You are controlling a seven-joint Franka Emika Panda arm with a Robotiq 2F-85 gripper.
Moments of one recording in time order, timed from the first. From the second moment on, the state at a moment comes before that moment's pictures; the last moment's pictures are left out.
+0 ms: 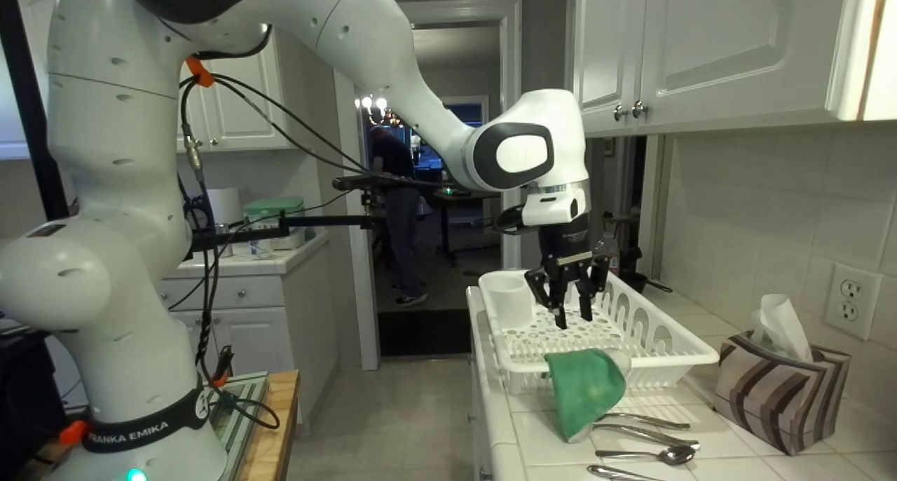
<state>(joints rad) 0.02 0.21 -0.08 -2.08 -0.11 2.43 1.58</state>
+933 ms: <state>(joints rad) -0.01 0.02 -0.08 -2.25 -0.13 2.45 1.00</state>
